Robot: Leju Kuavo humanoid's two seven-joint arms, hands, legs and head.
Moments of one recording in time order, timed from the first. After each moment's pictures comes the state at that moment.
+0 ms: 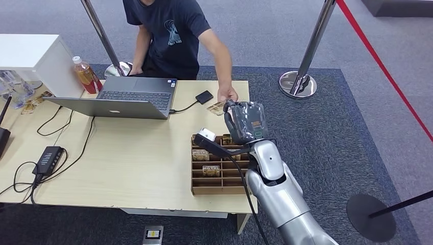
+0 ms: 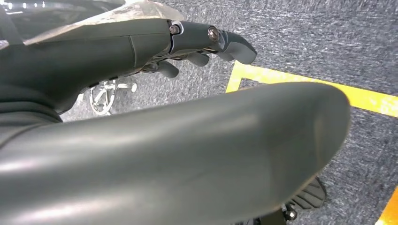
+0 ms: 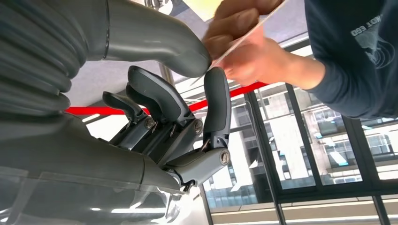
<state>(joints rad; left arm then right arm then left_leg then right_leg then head) -0.09 -0.13 1.35 -0.23 -1.13 0.17 0.00 -0.51 0.14 0.44 -1.14 1.37 -0.49 -0.10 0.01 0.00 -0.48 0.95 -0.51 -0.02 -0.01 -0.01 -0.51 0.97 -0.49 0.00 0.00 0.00</state>
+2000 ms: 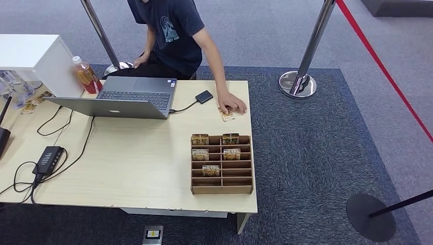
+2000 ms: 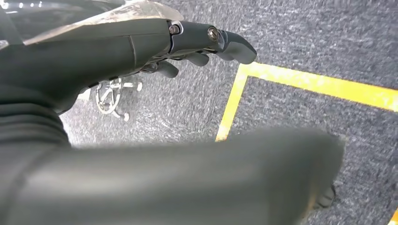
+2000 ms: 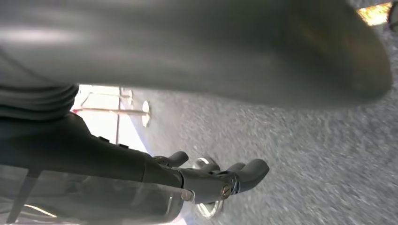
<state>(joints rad) -0.09 -0.14 1.34 -0.22 -1.12 0.19 0.03 -0.09 0.06 -0.74 -0.24 1.08 -0.15 0.30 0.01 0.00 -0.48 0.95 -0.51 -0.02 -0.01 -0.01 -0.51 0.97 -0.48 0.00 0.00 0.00</state>
